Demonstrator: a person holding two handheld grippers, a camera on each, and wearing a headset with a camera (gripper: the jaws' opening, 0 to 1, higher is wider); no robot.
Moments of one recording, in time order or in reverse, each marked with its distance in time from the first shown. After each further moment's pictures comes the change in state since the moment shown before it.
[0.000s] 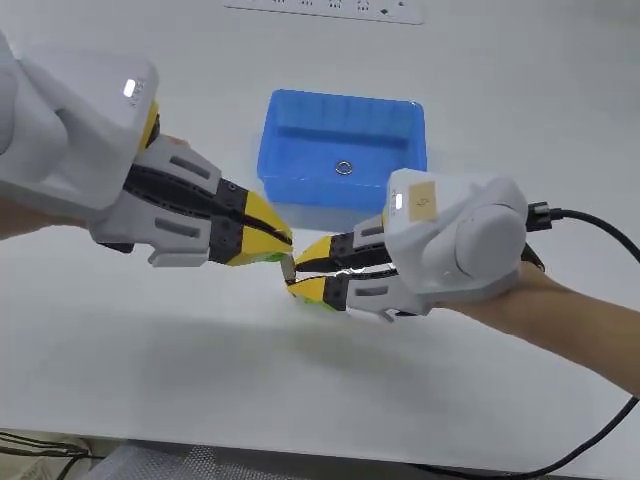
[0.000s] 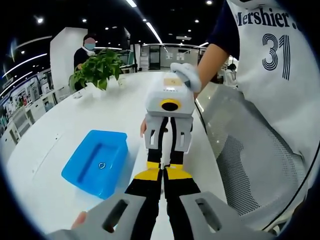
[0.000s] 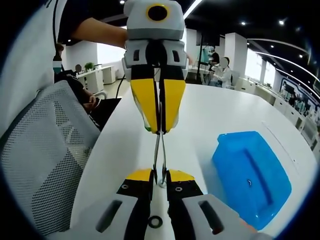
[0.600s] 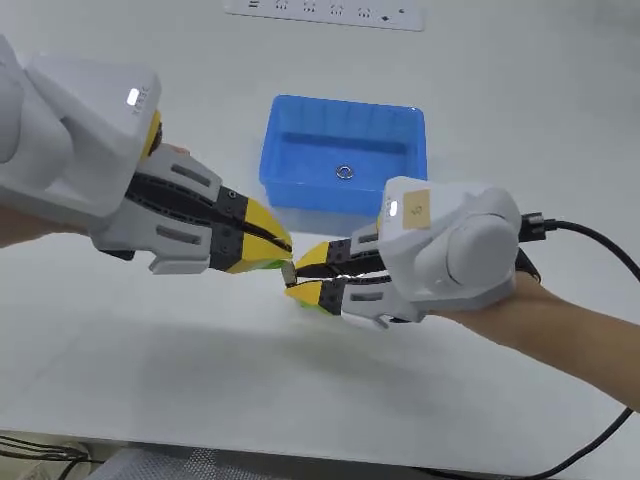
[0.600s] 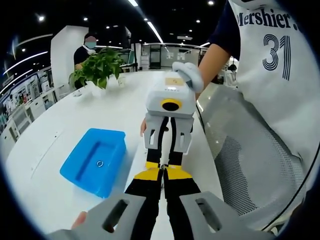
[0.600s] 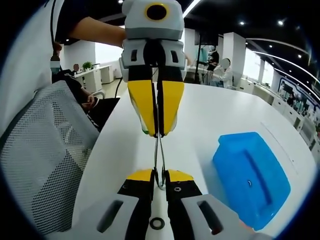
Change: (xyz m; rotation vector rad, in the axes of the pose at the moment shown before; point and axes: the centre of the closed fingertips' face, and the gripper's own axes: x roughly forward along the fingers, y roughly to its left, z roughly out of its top) left arm -0.005 -0.003 -0.004 -0.011 0.007 -0.003; right arm 0.001 0.002 0.002 -0.012 0.011 -0.017
